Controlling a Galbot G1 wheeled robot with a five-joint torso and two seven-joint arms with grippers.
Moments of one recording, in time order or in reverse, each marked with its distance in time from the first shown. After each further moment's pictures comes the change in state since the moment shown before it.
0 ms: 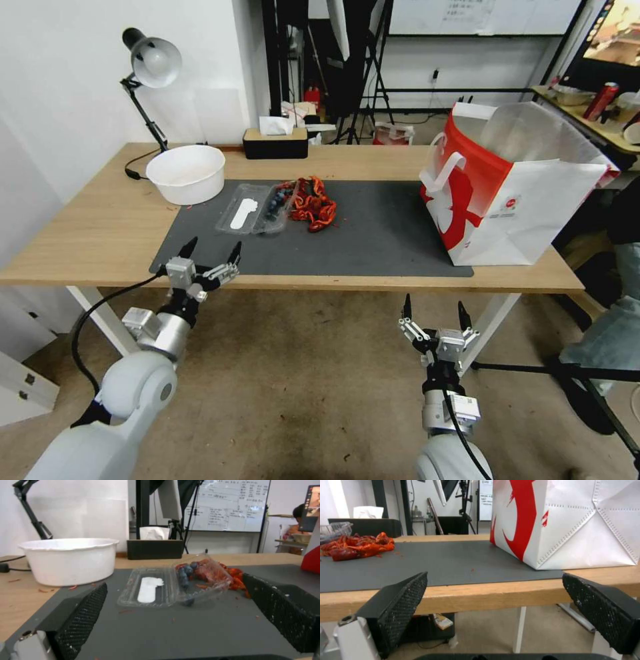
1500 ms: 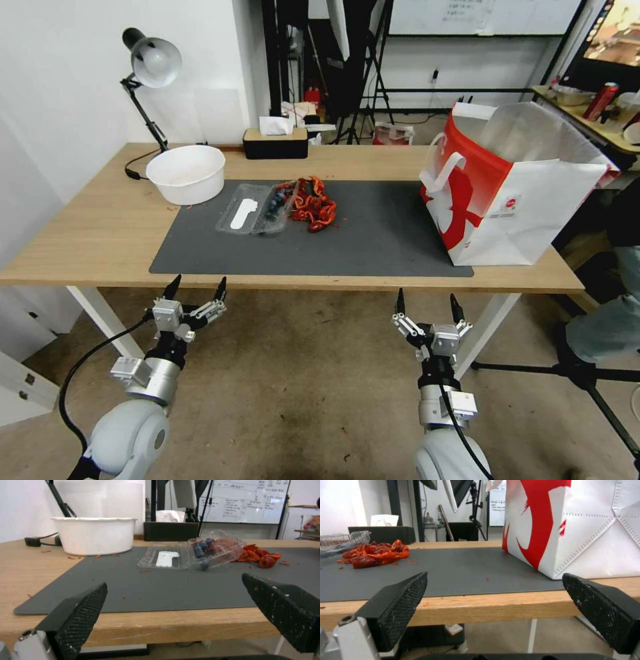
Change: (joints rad) left arm 0.128 -0.080 -0.047 0.028 0.072 -0.084 0.014; right arm 0.017 -0.005 -0.005 -0.005 0.008 0.022 -0.048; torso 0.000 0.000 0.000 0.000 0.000
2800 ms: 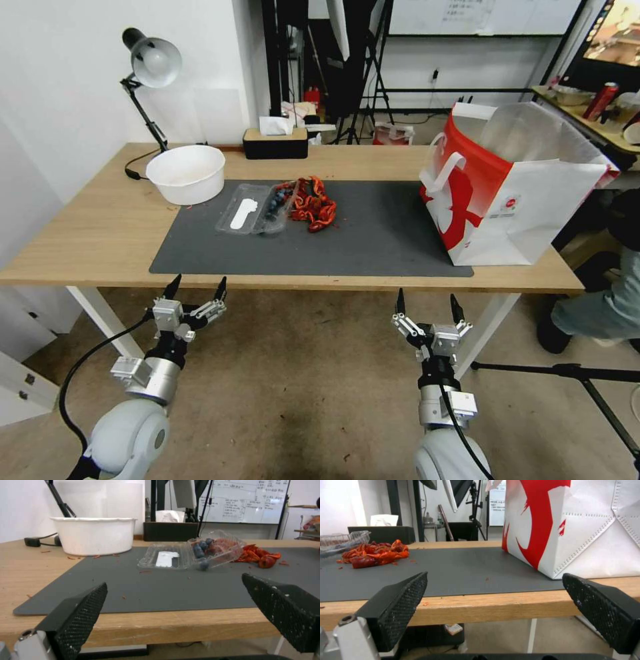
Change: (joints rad) left arm -0.001 0.001 0.001 0.001 0.000 0.000 0.000; right arm 0.000 0.000 0.000 -0.001 0.001 0.000 0.001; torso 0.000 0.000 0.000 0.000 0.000
